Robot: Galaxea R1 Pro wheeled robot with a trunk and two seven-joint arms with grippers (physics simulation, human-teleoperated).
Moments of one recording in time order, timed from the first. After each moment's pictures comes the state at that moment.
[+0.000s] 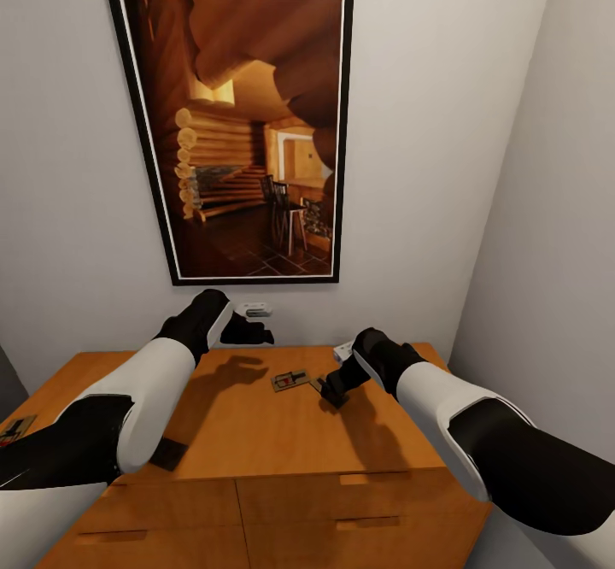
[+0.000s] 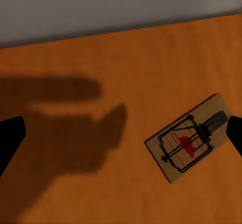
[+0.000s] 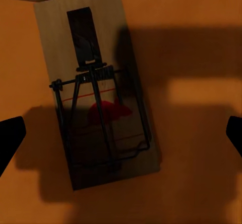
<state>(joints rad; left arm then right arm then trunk) -1.20 -0.10 0.02 -0.38 -0.07 0.92 -0.20 -1.16 0.17 0.42 -0.16 0.01 0.77 0.37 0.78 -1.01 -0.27</state>
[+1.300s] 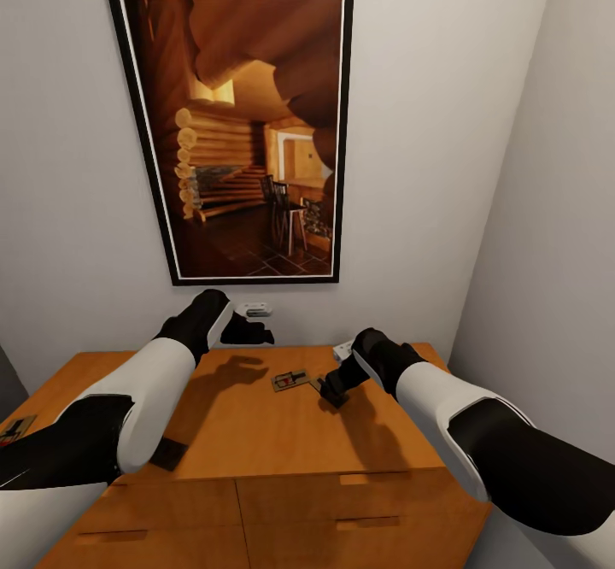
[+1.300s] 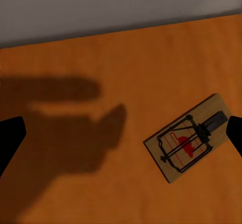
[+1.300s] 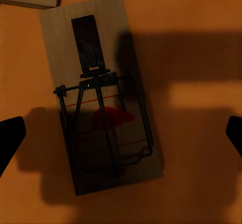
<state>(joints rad) -1.20 -0.10 0.02 -0.38 -0.07 0.92 -0.20 -1.16 0.17 0.42 -0.16 0.01 0.75 0.37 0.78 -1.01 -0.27</state>
